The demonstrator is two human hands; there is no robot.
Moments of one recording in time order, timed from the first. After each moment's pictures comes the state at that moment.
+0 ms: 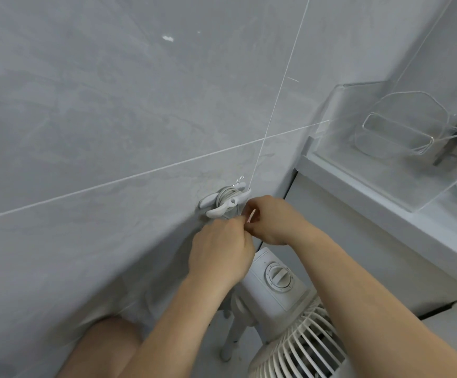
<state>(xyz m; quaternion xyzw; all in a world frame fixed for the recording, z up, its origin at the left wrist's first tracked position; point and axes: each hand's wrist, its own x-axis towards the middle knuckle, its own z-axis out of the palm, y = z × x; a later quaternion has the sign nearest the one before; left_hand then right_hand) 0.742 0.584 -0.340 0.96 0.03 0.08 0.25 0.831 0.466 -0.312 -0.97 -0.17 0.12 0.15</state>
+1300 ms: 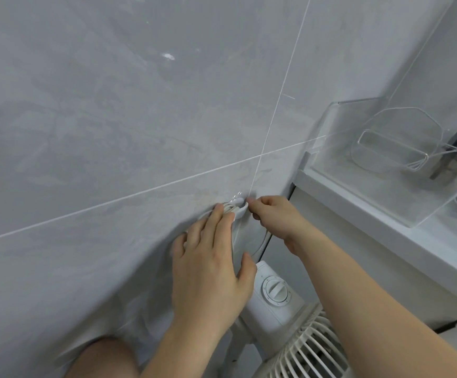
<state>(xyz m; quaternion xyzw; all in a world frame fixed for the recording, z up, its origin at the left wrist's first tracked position) 0.711 0.587 -0.336 0.94 0.05 0.23 0.25 0.841 0.467 -0.293 -0.87 -0.02 0.12 0.47</state>
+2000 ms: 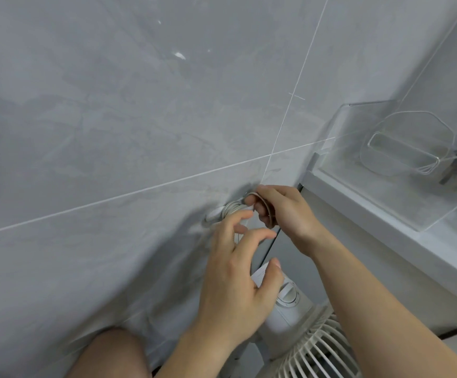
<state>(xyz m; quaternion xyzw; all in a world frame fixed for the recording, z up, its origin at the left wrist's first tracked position) 0.699 0.571 -0.336 0.83 -0.06 0.28 0.47 0.822 0.468 -0.276 -0.80 -0.12 0.10 0.58</state>
